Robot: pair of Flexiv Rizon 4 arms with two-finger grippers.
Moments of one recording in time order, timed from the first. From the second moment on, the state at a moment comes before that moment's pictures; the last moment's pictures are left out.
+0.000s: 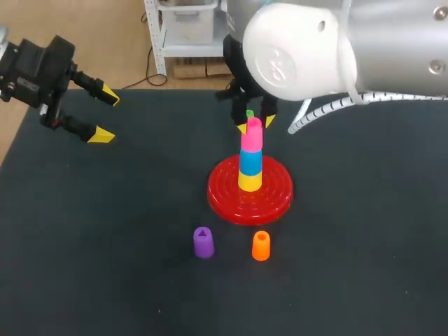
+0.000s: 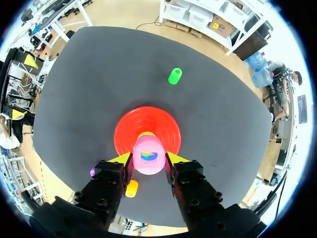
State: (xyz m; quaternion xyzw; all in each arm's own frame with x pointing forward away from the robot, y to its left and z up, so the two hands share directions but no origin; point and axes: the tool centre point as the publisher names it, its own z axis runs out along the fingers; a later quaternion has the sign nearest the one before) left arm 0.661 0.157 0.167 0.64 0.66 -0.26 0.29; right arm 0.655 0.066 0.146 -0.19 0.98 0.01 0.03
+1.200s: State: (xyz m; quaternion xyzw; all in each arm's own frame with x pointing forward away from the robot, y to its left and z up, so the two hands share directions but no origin) left arm 0.661 0.157 0.167 0.64 0.66 -0.26 0.29; right arm 0.652 0.072 0.132 -0.20 0.98 -0.01 0.03
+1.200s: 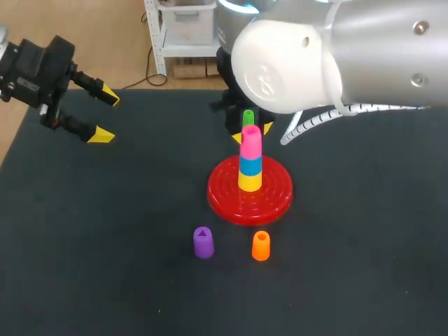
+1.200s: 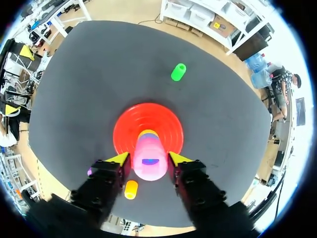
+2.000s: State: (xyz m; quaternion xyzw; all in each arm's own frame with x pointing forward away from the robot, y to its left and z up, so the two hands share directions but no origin) left arm 0.661 0.157 0.167 0.64 0.66 -0.26 0.29; right arm 0.529 0.104 0.111 -0.31 0.95 0.01 0.04
